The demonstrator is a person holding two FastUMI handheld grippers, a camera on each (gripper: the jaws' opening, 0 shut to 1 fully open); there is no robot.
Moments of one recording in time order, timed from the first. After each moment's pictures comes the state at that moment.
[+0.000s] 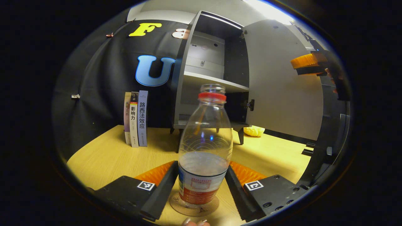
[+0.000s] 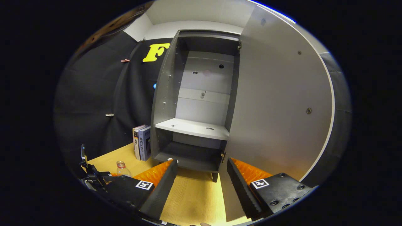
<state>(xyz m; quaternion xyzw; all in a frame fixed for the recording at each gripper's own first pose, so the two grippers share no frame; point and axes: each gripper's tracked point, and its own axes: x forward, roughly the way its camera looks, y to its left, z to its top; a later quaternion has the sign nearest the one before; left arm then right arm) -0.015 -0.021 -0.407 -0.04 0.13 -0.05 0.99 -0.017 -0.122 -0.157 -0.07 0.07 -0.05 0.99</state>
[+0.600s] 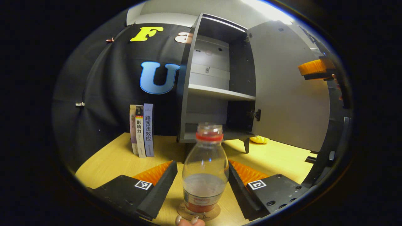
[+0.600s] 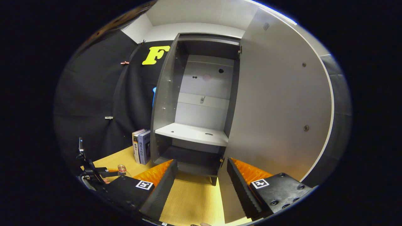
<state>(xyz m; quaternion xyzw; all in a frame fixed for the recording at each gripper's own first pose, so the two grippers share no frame) 0.006 -0.010 -0.341 -0.02 0.11 -0.03 0.99 -0.014 -0.119 -0.125 -0.08 0.05 -0.06 0.99</state>
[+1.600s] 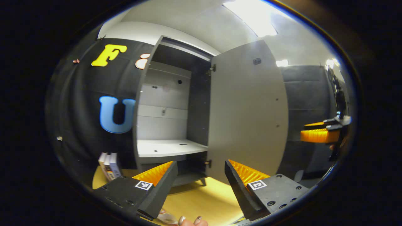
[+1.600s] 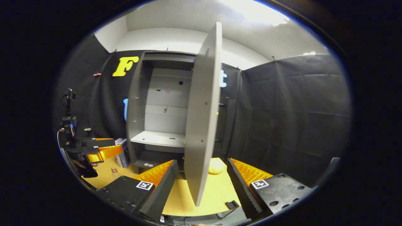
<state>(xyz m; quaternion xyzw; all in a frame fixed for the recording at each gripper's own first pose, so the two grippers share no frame) 0.017 -0.148 -0.095 -0.04 0.04 -0.22 0.97 -0.176 -0.209 -0.037 -0.05 0.04 -0.23 0.97</state>
